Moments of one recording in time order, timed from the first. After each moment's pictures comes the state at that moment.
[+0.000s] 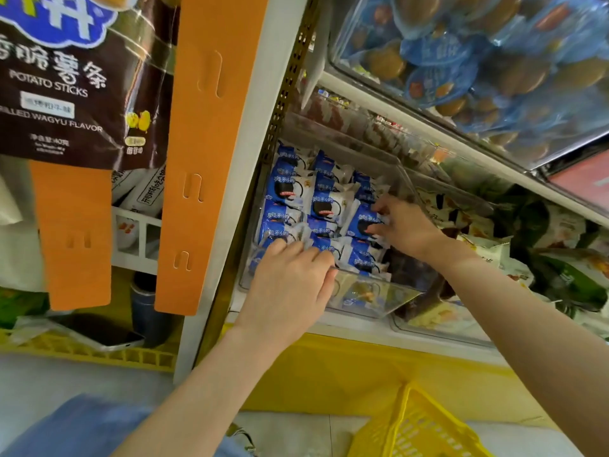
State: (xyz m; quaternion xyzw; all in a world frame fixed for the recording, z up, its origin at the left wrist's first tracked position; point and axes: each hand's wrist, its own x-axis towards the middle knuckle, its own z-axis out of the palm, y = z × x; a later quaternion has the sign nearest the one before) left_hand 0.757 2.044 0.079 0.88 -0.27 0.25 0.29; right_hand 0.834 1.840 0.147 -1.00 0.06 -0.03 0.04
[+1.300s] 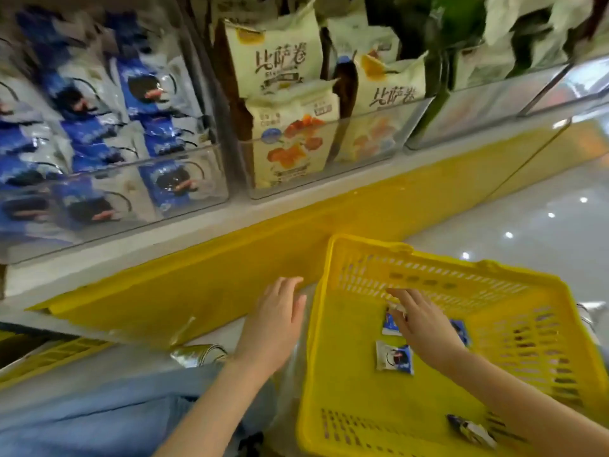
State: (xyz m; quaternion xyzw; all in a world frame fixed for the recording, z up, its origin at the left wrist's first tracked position) left_hand 0.648 1.896 -0.087 0.88 -0.34 -0.16 0.31; right_hand 0.501 1.678 -0.106 -0.96 0.23 0.08 0.16
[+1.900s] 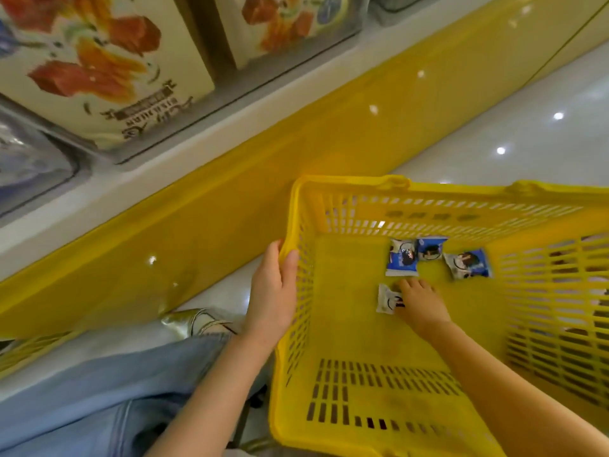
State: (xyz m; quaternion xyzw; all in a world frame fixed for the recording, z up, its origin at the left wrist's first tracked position) left_hand 0.629 1.833 -0.135 0.83 -0.18 -0.26 0.46; right_hand 0.457 1.650 -0.268 -0.88 0.31 0.31 0.15
